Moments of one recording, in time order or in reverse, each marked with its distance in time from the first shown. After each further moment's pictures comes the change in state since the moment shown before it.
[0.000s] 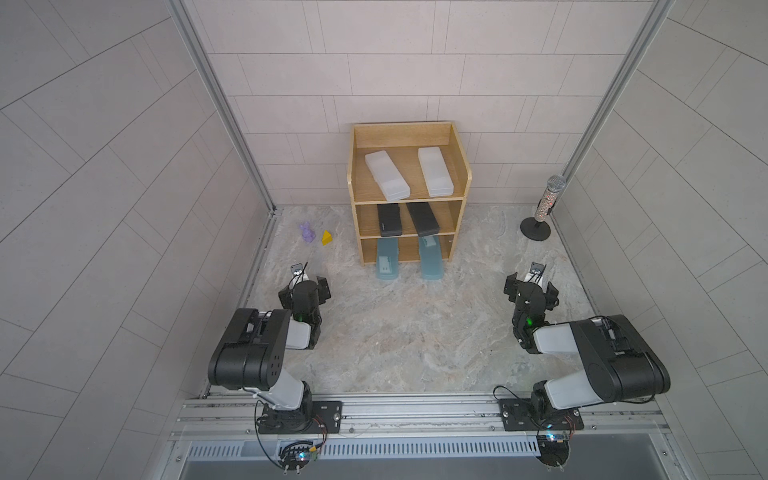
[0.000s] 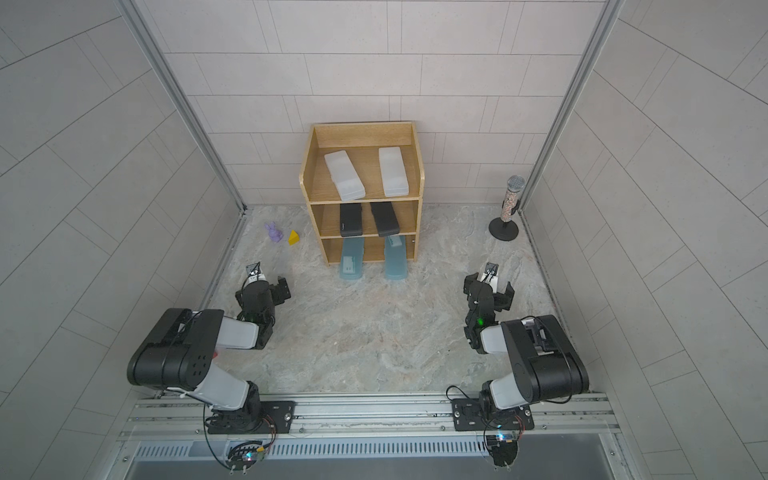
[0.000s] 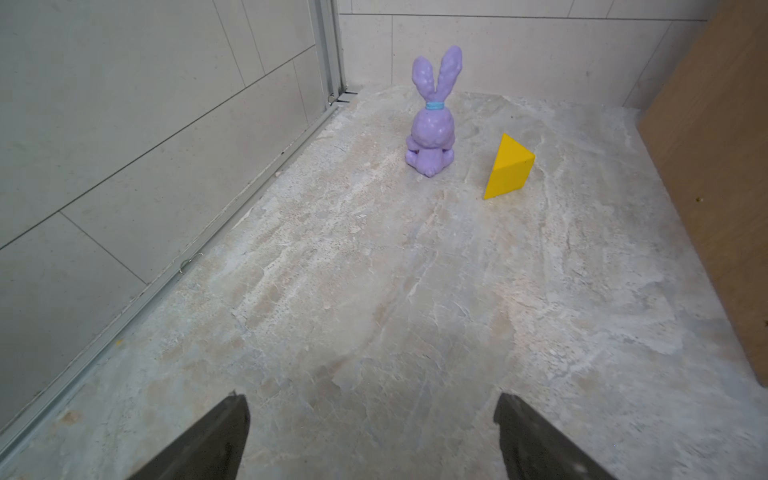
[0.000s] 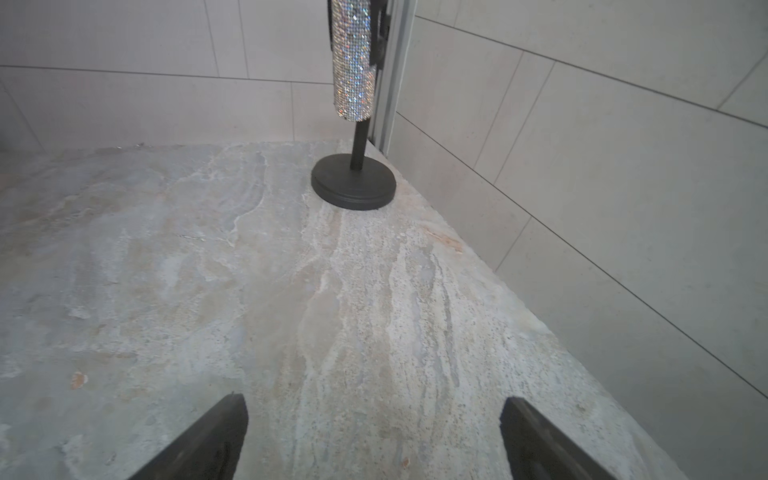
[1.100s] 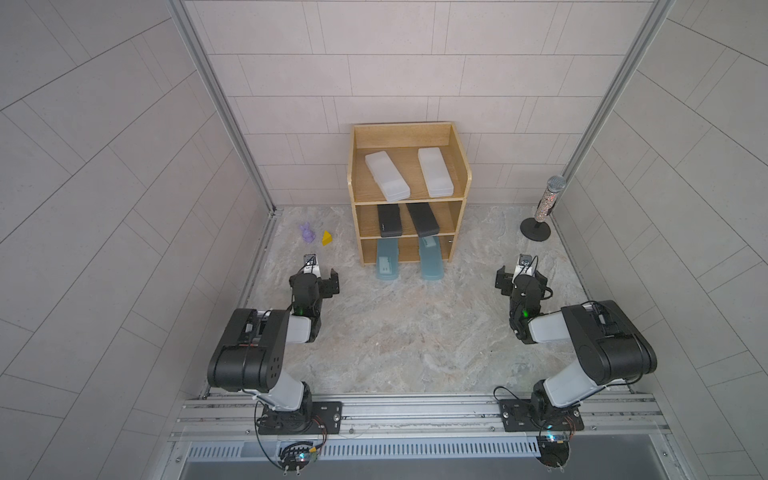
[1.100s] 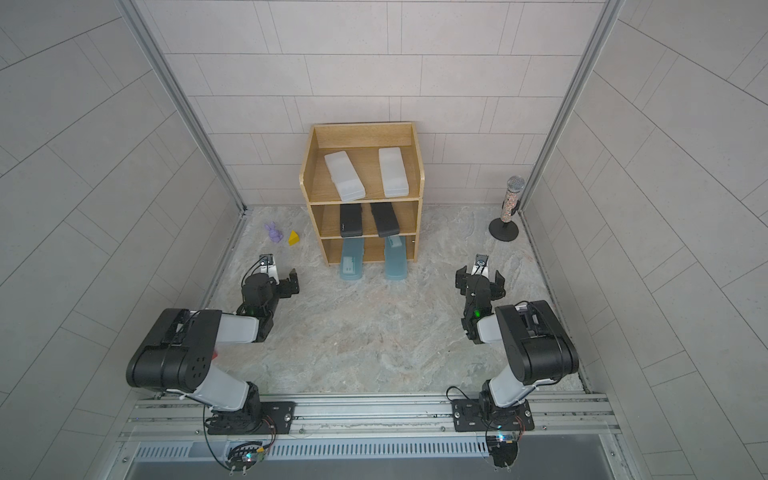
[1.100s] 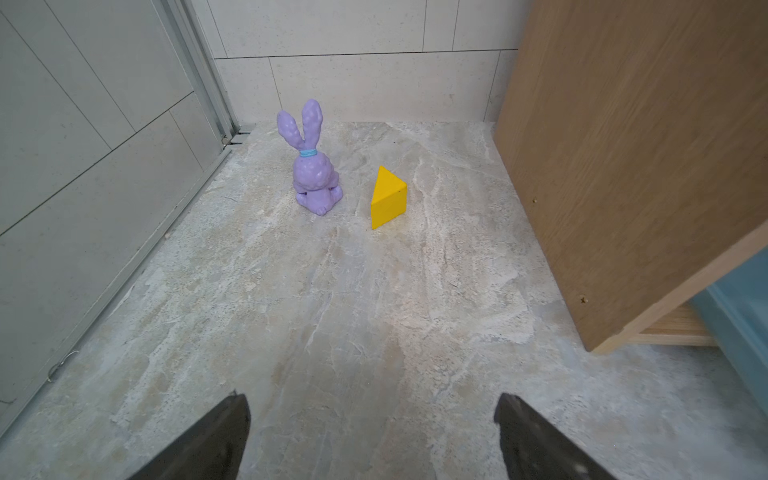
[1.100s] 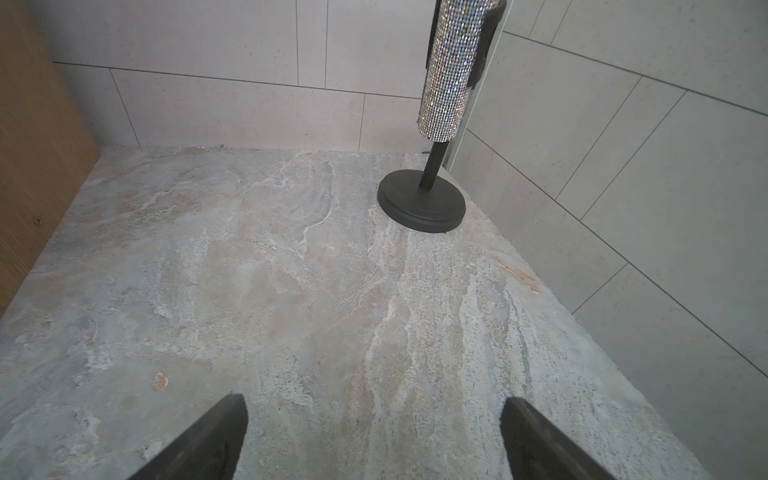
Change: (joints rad) left arm 0.000 0.004 0.057 0.002 0.243 0.112; right arm -0.003 0.113 0.085 0.032 -0.133 -0.056
